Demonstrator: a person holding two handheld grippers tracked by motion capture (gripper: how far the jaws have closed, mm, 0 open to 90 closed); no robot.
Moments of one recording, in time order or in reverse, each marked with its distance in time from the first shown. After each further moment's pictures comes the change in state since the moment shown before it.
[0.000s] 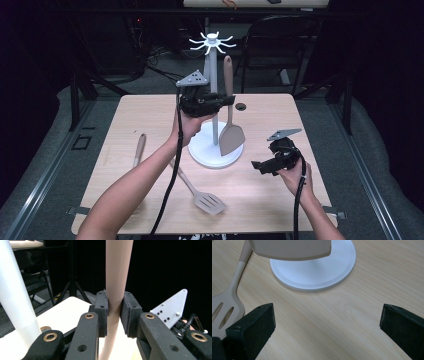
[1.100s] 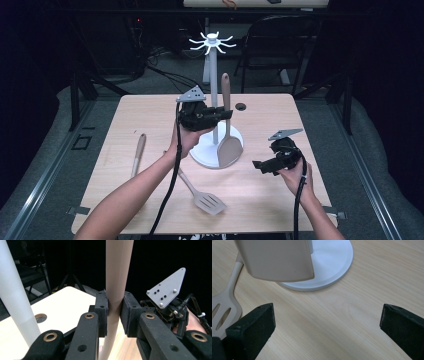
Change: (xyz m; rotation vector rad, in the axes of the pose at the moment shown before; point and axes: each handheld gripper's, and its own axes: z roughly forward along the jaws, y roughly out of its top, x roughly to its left) left arm -0.006 -0.034 0.000 0.031 -0.011 -0.012; right arm -0.004 -0.003 0.001 0.000 -0.009 0.024
